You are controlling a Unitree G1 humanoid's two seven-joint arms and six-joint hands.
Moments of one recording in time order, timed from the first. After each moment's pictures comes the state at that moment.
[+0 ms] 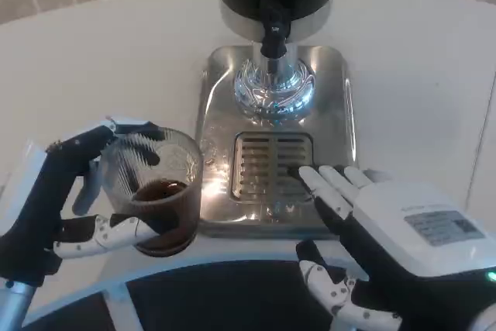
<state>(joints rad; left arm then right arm) -0.20 0.49 0.15 0.33 0.20 -0.86 0.03 0.03 -0.12 0.18 -1.02 -1.22 0.14 0.94</state>
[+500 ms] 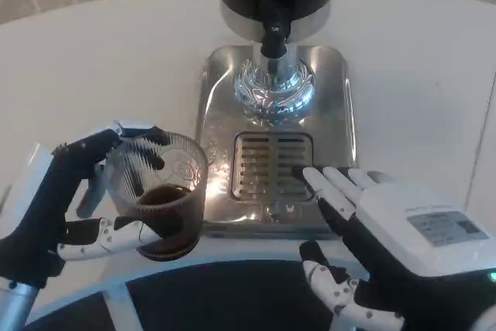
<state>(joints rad) -0.20 0.49 0.15 0.33 0.20 -0.86 0.01 0.03 -0.12 0.17 -1.02 -1.23 0.14 0.95</state>
